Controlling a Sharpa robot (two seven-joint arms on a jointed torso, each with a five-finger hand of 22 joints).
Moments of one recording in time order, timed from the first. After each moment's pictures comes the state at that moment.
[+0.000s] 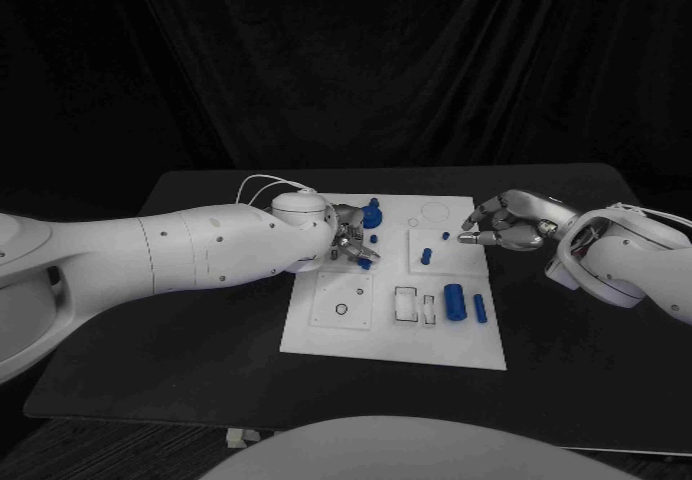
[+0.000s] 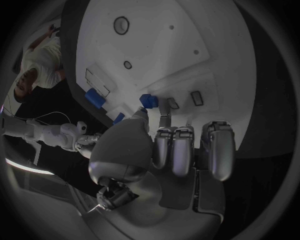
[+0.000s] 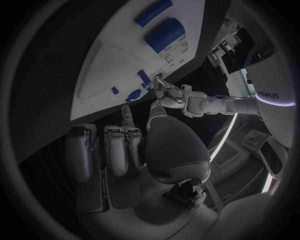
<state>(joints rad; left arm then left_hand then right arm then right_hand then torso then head) 1.27 -0.54 -0.21 1.31 -1.32 0.02 -0.43 1.14 0.03 -0.06 0.28 0.06 1.09 0.02 0.25 0.93 1.47 -0.06 1.57 1.31 1.46 -0.11 1.56 1.31 0.03 1.47 0.01 1.42 1.31 1.27 -0.91 -0.21 1.43 -1.22 -0.27 0.14 1.24 0.08 -0.18 0.29 0.17 0.81 0.11 0.30 0.18 1.47 0.02 1.57 1.31 1.47 -0.04 1.57 1.31 0.02 1.47 0.06 1.55 1.31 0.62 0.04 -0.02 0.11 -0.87</state>
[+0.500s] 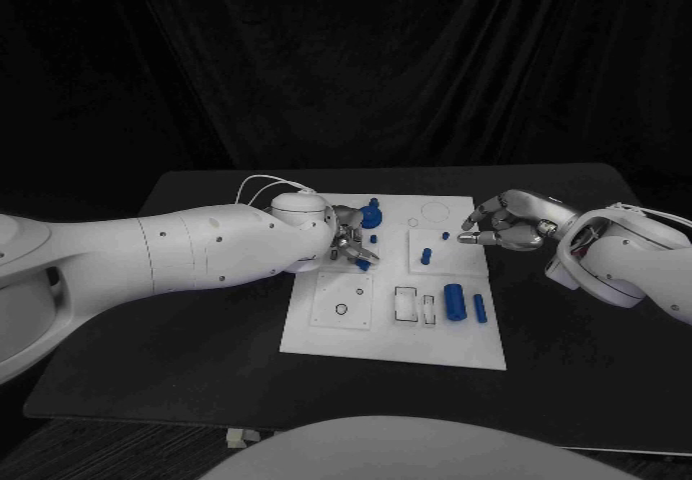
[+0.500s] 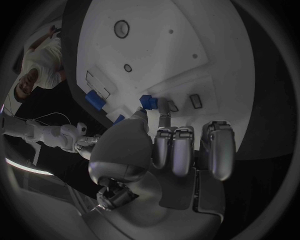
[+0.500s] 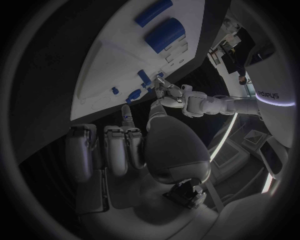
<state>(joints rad) 1.27 -0.54 -0.21 1.31 -1.32 0.03 -0.43 1.15 0.03 -0.06 0.27 0.06 1.09 0.02 0.25 0.94 1.47 -0.06 1.57 1.31 1.46 -0.11 1.56 1.31 0.03 1.47 0.01 1.42 1.31 1.27 -0.91 -0.21 1.43 -1.22 -0.27 0.14 1.24 0.08 -0.18 0.29 0.17 0.81 0.11 0.30 0.18 1.47 0.02 1.57 1.31 1.47 -0.04 1.57 1.31 0.02 1.47 0.06 1.55 1.31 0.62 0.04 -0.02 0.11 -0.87</state>
